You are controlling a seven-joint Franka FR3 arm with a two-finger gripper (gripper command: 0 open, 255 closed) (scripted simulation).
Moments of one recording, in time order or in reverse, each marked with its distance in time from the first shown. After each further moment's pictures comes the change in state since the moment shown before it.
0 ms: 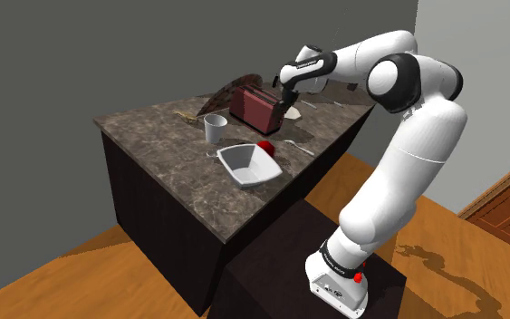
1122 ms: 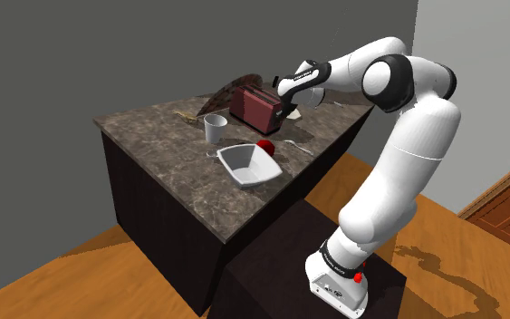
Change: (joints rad) arm -0.020 0.040 0.007 -0.092 0.067 0.185 -0.068
